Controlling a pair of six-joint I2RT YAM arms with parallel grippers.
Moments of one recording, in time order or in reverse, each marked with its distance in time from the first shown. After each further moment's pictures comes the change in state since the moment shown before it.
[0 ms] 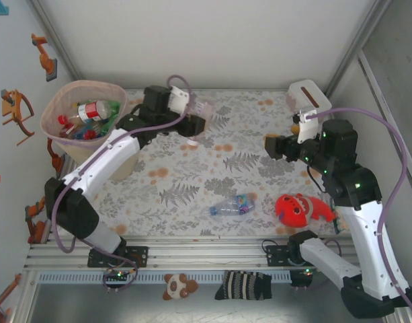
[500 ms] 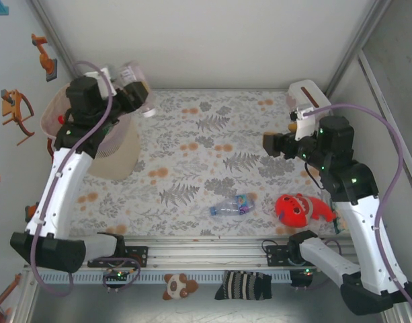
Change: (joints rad) left arm 0.345 -0.301 -0.020 0.003 -0.117 -0.404; right arm 0.000 0.033 0.000 0.025 -0.013 0.000
